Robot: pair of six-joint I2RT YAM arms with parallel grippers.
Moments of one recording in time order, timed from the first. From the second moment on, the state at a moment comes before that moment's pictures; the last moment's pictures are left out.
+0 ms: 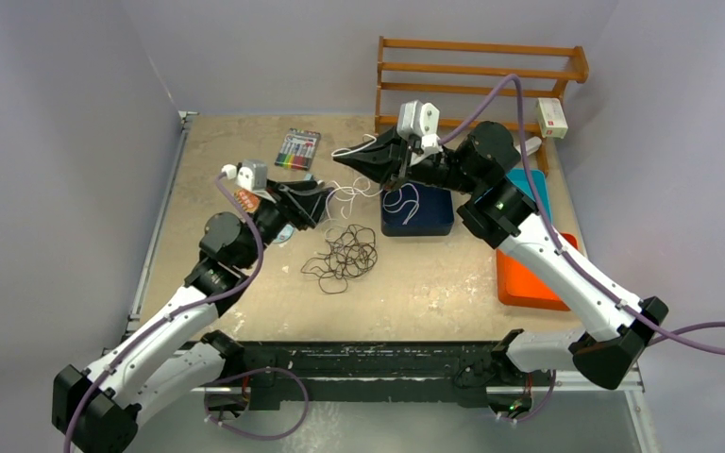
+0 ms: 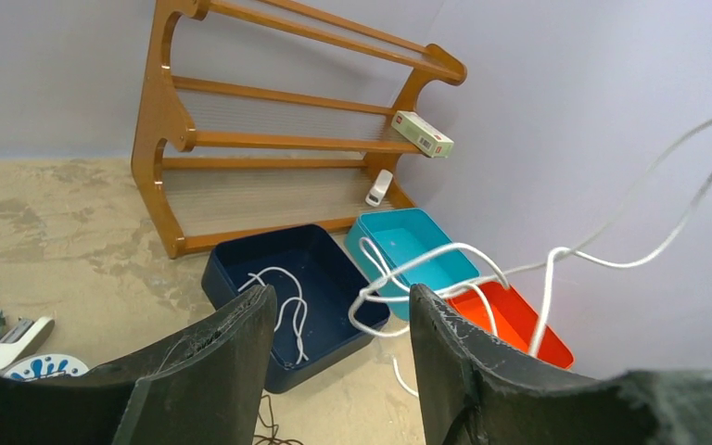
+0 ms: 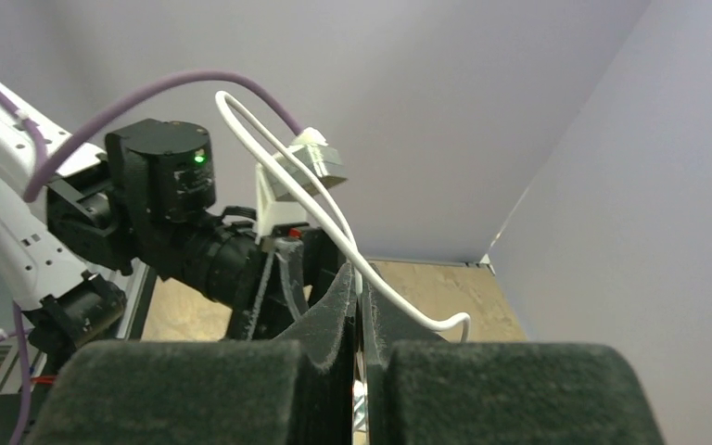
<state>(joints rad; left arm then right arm) -0.56 0.83 0.62 0.40 0.07 -0.47 0.73 1.29 1.43 0.14 -0.66 -0.10</state>
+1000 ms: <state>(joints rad) -0.54 0.99 0.69 0.28 -0.28 -0.58 0.73 1.22 1.34 0.22 -0.49 -0.06</state>
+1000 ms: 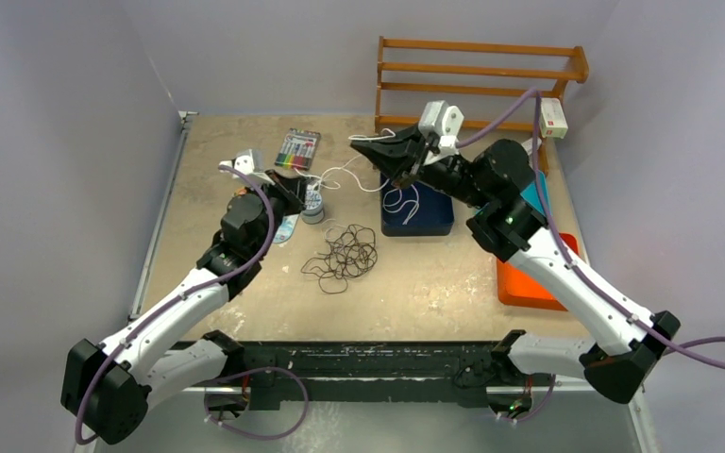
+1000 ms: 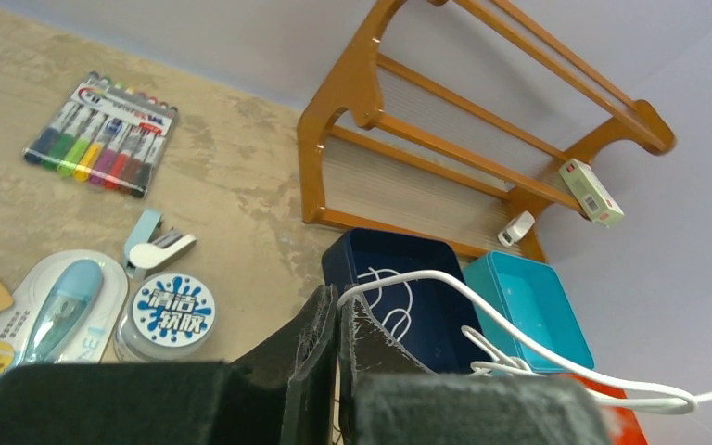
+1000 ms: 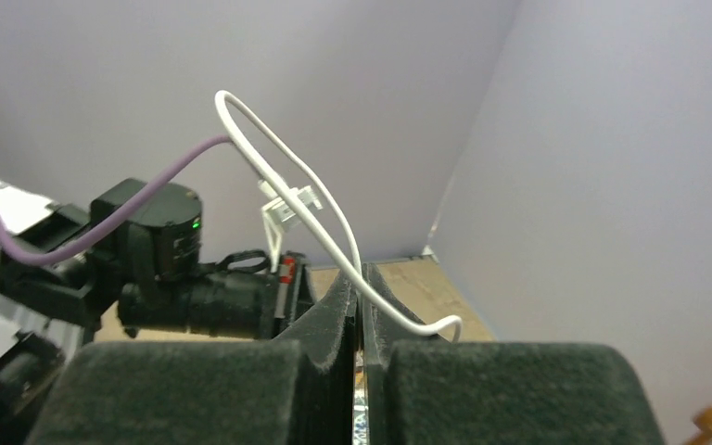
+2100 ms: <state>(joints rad) -0.54 1.15 0.73 -0.09 -0.56 -0.59 0.73 1.04 1.22 0.35 0.17 -0.11</state>
